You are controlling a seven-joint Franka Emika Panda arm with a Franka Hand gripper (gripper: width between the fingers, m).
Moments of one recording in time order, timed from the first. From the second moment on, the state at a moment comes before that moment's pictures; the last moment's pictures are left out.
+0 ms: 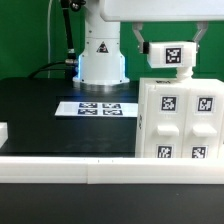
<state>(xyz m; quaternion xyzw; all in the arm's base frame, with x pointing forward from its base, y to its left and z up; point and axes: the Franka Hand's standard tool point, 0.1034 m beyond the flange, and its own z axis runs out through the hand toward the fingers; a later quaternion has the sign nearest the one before) 0.580 0.064 0.170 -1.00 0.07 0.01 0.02</state>
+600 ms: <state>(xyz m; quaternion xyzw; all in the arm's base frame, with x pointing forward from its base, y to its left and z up) 0.607 0.083 0.160 -1.00 0.05 0.01 0.02</state>
